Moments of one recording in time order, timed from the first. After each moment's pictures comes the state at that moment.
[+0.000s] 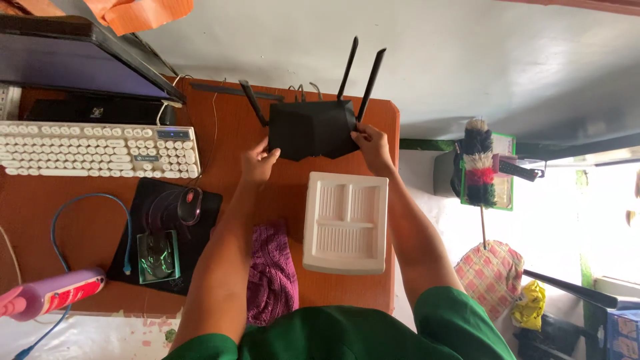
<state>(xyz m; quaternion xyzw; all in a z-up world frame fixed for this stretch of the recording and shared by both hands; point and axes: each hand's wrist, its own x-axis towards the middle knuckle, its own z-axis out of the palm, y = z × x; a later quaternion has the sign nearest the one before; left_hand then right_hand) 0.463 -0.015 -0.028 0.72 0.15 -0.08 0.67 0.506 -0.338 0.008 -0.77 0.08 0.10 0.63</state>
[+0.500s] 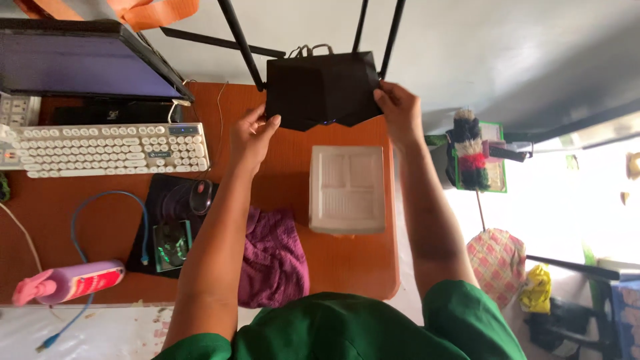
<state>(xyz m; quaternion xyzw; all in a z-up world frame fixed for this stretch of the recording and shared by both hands) 0.445 -0.016 0.136 0.70 0.03 0.00 0.71 0.481 -0.351 0.139 -0.70 0.04 -0.06 0.71</state>
